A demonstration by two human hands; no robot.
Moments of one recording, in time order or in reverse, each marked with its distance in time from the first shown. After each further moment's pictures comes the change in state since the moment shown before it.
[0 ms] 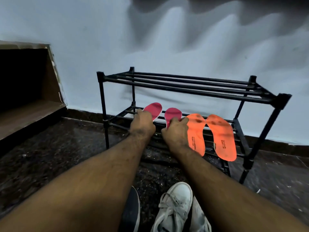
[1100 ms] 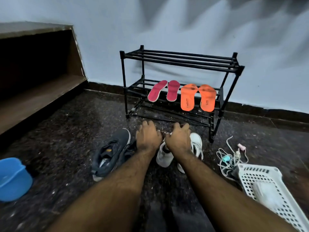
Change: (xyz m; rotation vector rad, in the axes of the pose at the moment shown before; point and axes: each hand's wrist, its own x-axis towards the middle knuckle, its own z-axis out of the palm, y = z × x) left_hand -0.283 -0.020 -0.055 -0.008 -0.086 -0.070; right_hand -0.261 0.011 -0.092 -0.068 -0.141 0.064
